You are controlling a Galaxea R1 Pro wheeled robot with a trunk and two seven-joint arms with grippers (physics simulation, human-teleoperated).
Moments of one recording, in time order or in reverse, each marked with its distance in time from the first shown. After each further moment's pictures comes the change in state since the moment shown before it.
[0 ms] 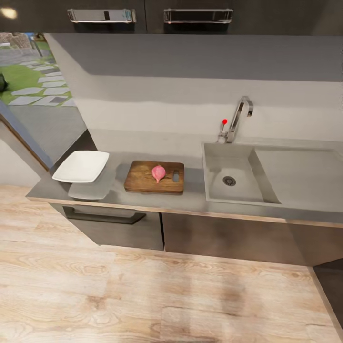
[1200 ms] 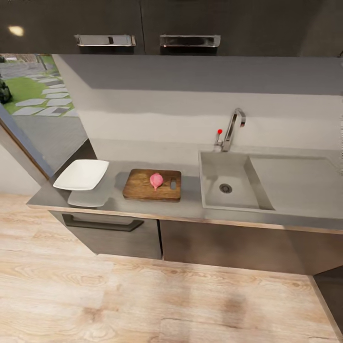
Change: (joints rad) left arm 0.000 -0.013 0.015 0.007 0.002 0.000 0.000; right arm 0.000 0.000 0.000 0.019 0.000 -0.015 0.001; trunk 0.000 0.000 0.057
